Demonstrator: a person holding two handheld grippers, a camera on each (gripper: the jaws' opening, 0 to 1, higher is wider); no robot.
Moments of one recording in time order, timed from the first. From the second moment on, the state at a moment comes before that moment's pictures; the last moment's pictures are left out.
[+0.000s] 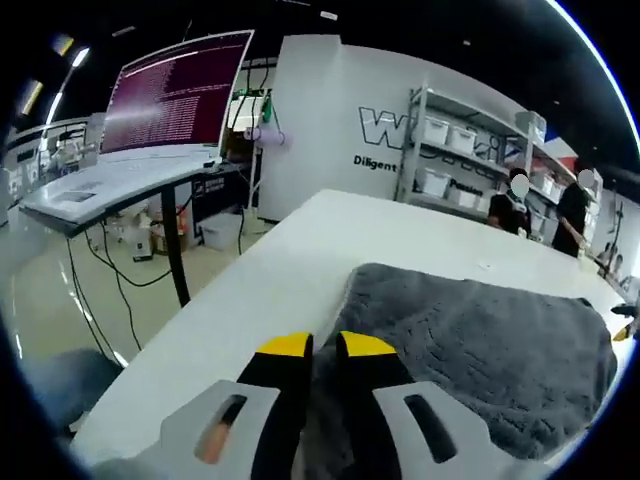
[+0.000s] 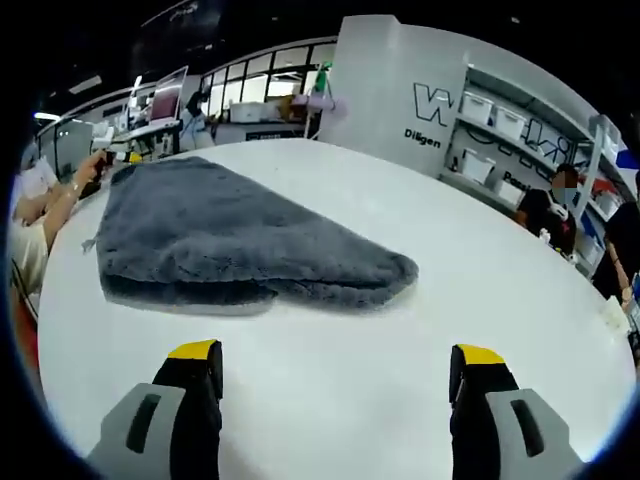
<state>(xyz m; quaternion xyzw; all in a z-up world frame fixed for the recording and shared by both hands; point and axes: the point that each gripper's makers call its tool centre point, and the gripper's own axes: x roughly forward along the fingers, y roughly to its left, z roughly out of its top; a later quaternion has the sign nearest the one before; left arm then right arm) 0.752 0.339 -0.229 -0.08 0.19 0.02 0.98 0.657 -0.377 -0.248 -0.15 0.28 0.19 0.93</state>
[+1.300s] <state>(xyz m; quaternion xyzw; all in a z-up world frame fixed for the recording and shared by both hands) 0.760 0.215 -0.212 -0.07 0.17 -0.24 0.95 0.675 -0.291 -0.261 -0.05 0.23 0.30 0.93</state>
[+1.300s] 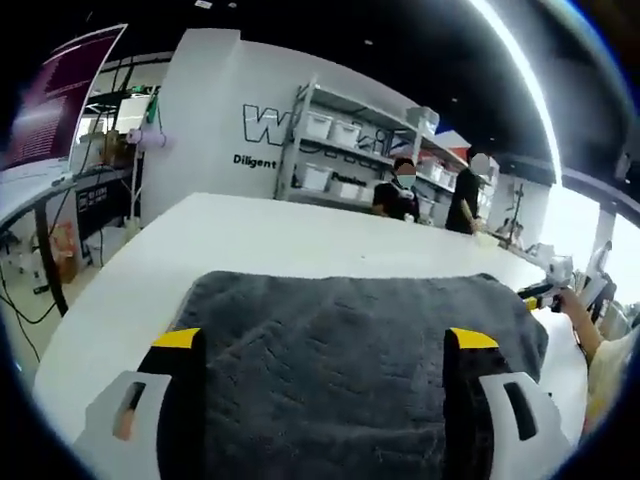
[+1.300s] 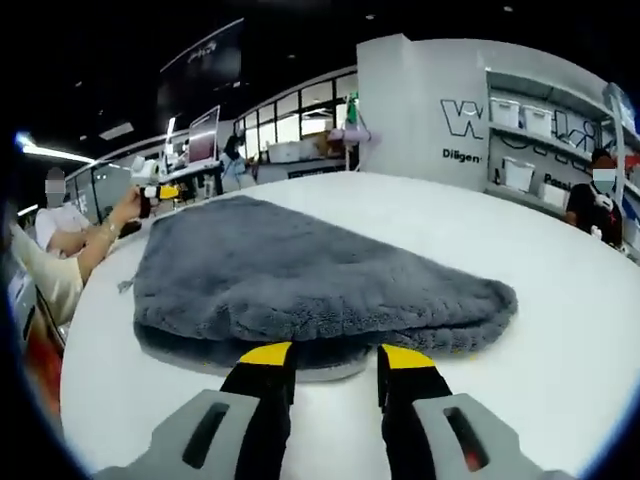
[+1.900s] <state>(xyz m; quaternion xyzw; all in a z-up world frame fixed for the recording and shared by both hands) 0.758 0.212 -0.216 -0.08 0.18 -0.25 0.95 0.665 -0.284 -0.271 -0.13 0.25 0.28 0.92</state>
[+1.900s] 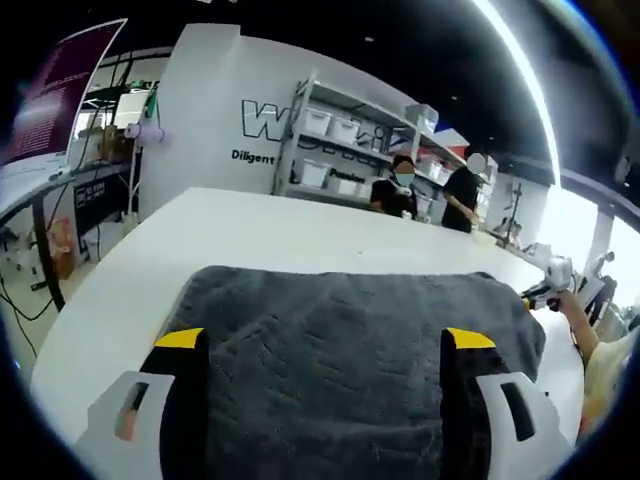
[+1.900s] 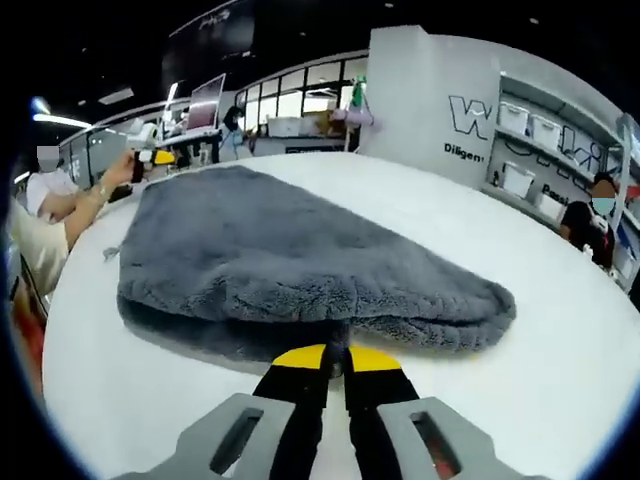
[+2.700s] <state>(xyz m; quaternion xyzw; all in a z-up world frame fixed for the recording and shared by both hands) 0.756 0.211 -0.223 -0.07 0.19 -0.25 0.94 0.642 -0.344 -0.197 -0.13 0.17 0.19 0.96</state>
